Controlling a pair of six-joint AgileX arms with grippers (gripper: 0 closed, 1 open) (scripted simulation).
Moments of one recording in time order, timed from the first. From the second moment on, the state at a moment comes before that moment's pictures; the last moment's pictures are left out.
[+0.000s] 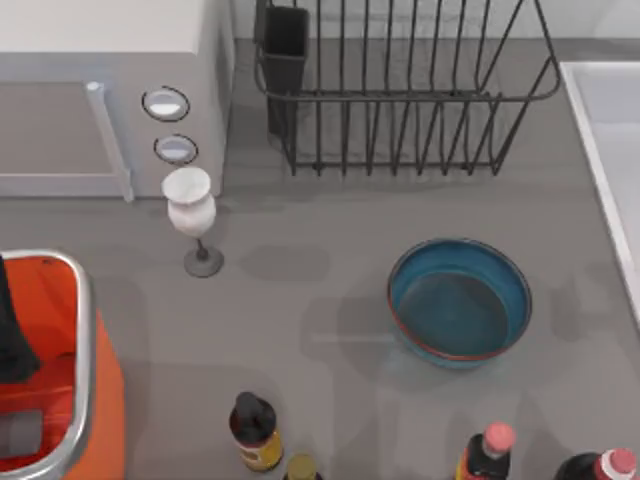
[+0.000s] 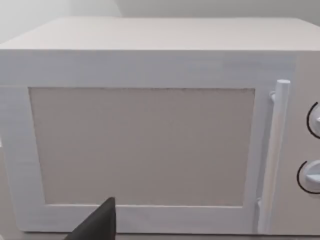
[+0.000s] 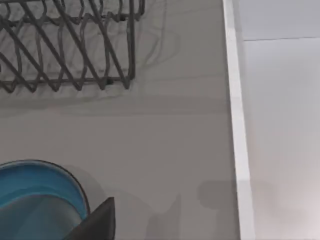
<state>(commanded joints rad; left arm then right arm) 0.00 0.00 0.00 0.00 0.00 0.00 0.13 0.61 0.51 -0.40 0.00 0.14</state>
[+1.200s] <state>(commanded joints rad) 0.00 0.00 0.00 0.00 0.00 0.00 0.39 1.87 1.54 -1.24 0.00 0.41</state>
